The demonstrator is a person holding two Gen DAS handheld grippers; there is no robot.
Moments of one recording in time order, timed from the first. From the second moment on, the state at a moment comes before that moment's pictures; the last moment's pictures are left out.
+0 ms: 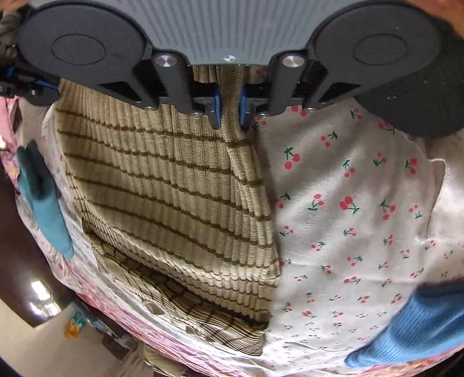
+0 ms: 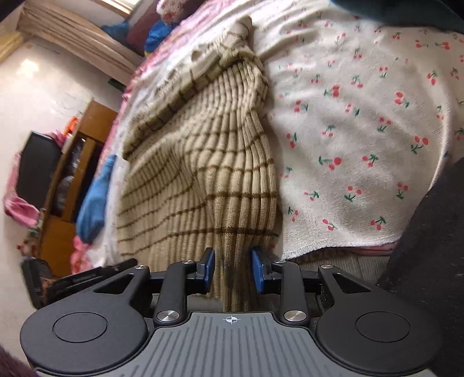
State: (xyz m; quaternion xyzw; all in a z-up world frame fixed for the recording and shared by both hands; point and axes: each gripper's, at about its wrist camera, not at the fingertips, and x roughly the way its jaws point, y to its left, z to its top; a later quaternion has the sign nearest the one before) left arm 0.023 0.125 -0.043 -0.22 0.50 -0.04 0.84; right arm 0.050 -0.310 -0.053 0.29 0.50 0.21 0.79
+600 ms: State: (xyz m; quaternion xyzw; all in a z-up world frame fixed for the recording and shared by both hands) left arm 0.025 0.123 -0.047 -0.22 0.50 -0.03 0.84; right arm 0.060 -0.314 -0.063 0.29 0.51 0.18 0.79
